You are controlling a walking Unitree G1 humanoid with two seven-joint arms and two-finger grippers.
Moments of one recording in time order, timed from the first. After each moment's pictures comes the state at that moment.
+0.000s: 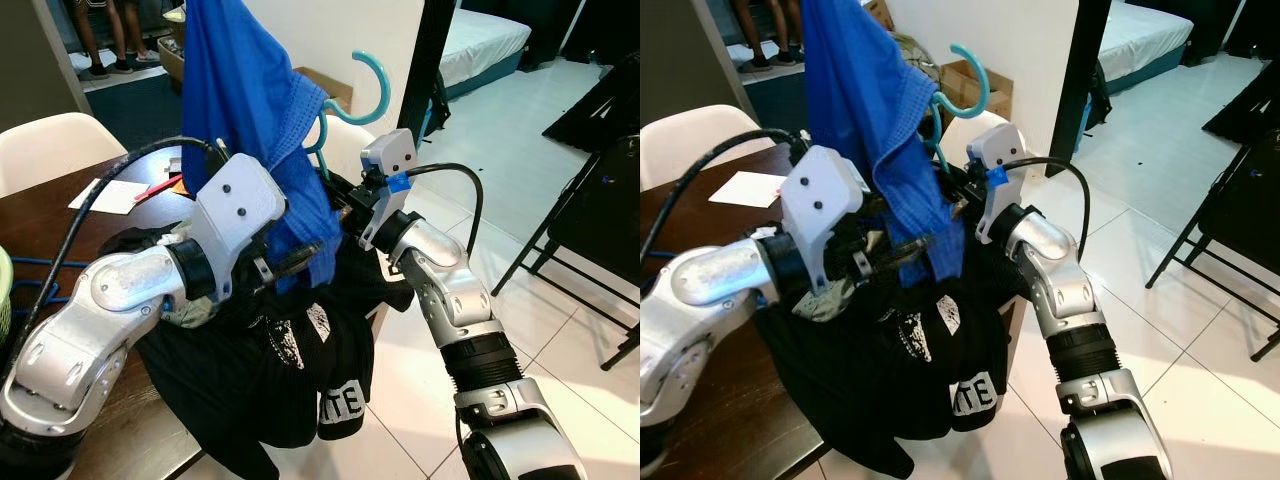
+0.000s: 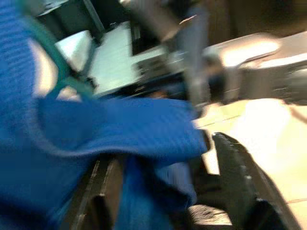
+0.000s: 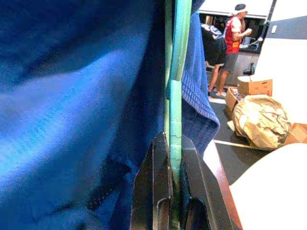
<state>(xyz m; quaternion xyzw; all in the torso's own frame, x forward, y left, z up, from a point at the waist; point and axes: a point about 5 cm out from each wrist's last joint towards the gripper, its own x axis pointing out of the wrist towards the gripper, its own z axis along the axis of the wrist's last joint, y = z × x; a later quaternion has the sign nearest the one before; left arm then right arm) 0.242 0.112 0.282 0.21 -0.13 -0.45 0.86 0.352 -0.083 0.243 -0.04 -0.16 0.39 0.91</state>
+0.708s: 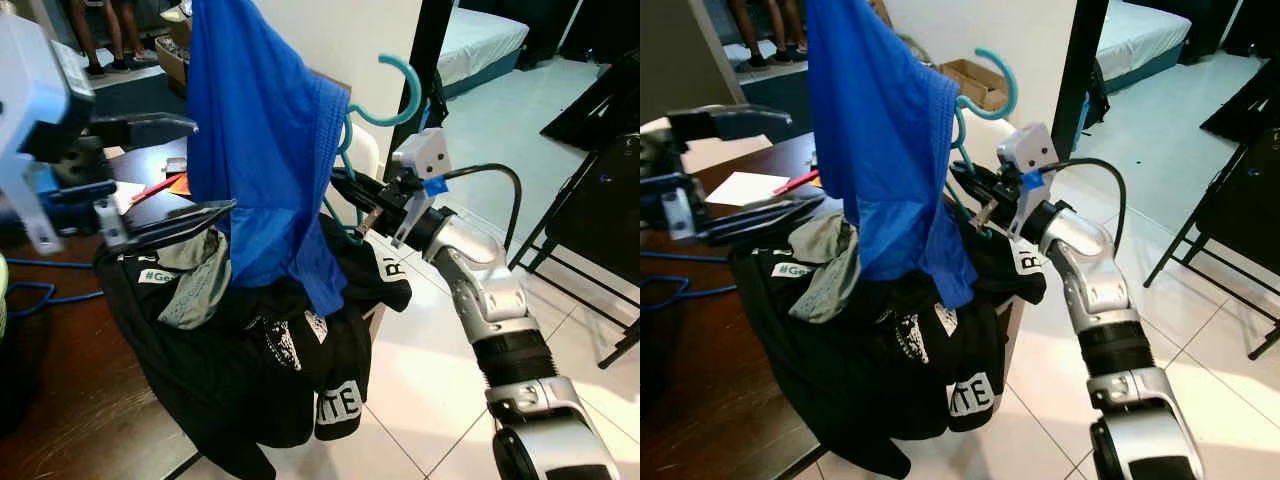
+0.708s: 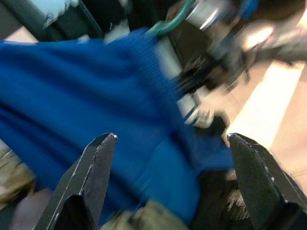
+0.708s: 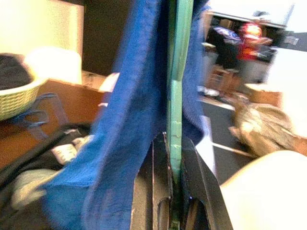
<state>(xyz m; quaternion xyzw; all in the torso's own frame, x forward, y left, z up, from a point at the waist) 0.220 0.222 0.370 0.31 -0.11 -0.42 0.85 0.342 -0.122 0.247 -0.09 -0.17 0.45 0.87</state>
